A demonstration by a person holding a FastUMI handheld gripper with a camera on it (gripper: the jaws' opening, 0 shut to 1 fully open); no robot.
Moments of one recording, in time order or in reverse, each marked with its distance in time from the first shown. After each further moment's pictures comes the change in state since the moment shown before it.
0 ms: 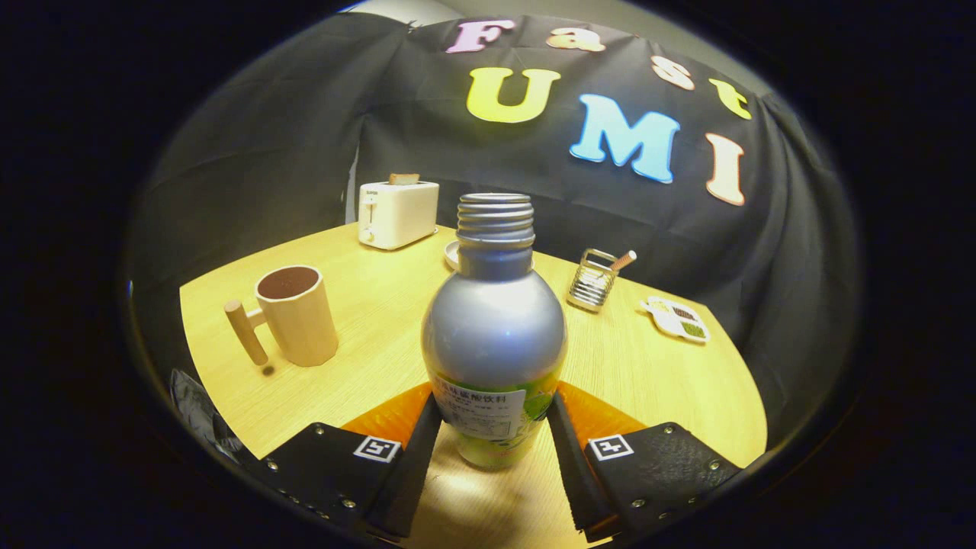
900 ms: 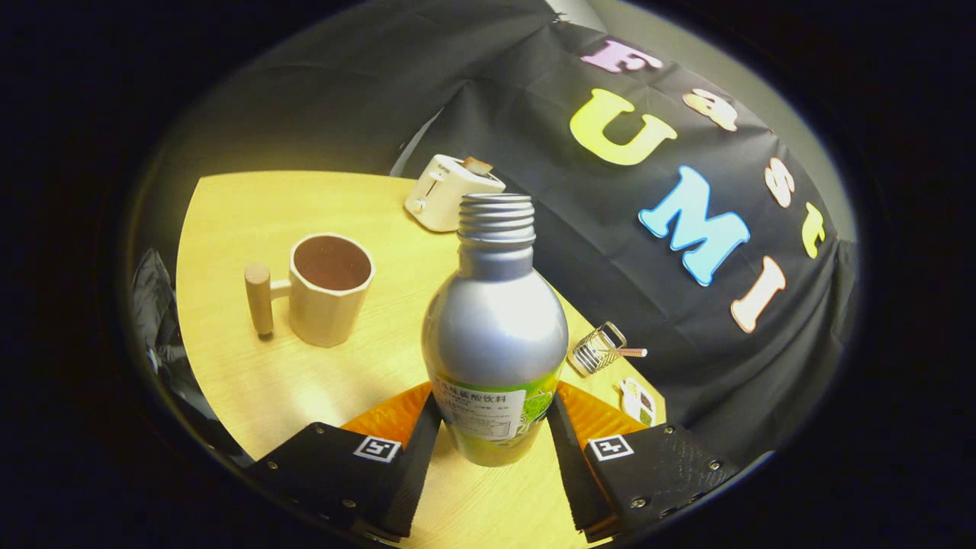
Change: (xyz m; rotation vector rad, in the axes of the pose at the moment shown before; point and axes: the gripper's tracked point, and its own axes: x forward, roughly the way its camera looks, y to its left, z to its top) arm 0.001 0.041 0.056 -0.483 0.048 -0.036
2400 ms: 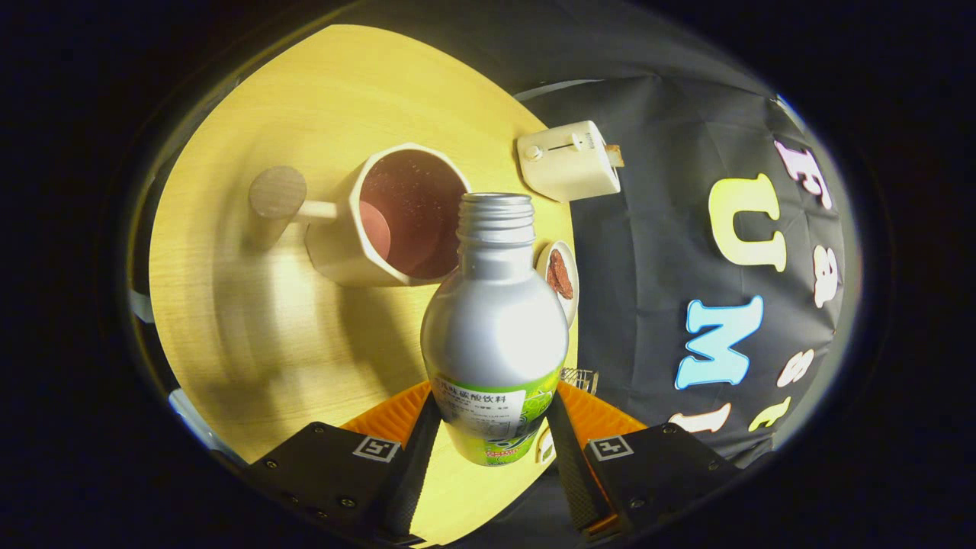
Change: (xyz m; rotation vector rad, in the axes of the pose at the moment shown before) arm 0.034 0.033 0.028 -0.657 0.257 0.038
